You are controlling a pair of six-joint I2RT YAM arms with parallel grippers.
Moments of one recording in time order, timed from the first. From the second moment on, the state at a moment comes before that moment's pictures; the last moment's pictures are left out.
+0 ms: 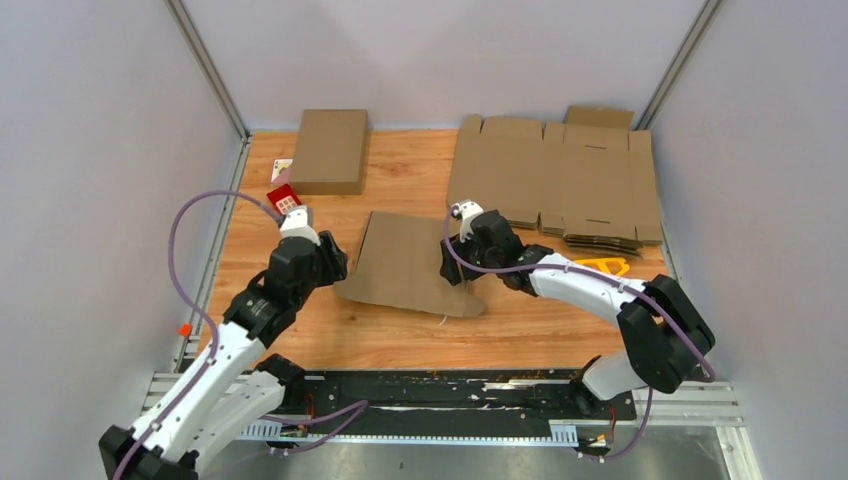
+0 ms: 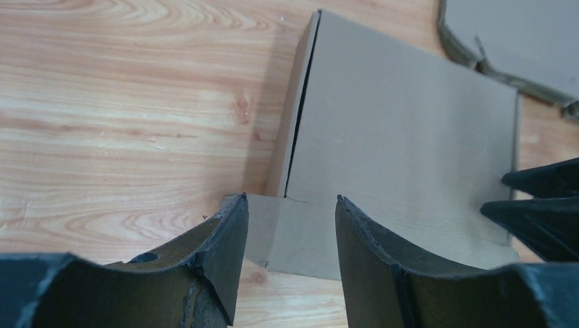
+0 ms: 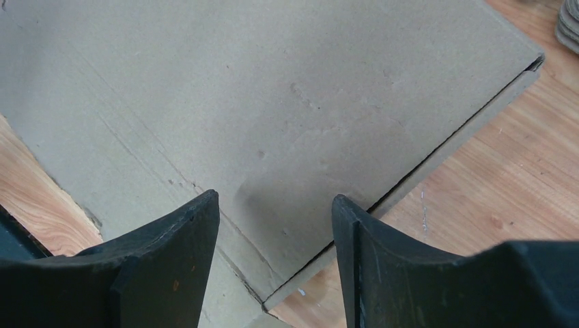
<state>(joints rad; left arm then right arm) -0.49 0.66 0.63 -0.47 -0.31 -0.55 0.71 1.47 0.83 -0.08 -0.10 0.24</state>
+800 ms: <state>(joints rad) -0.45 1.12 0.55 -0.16 -0.14 -0.48 0.71 1.30 0.67 0.03 -0.04 0.24</state>
